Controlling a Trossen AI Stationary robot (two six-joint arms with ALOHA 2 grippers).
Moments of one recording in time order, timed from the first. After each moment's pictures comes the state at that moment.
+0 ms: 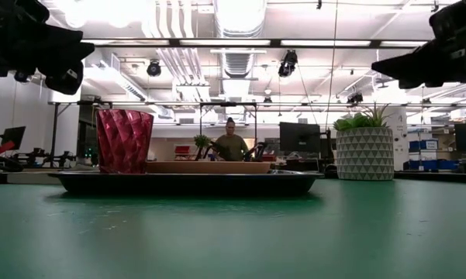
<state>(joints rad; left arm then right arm) -0.42 0.20 0.01 0.23 -0.35 -0.12 0.12 0.07 0.02 0.09 0.26 -0.23</state>
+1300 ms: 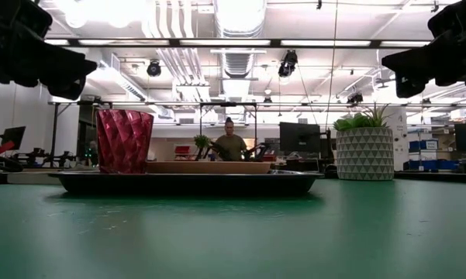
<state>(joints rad) -0.42 0.32 0.00 0.23 -0.35 -0.05 0.12 0.06 0.01 0.06 0.08 0.00</state>
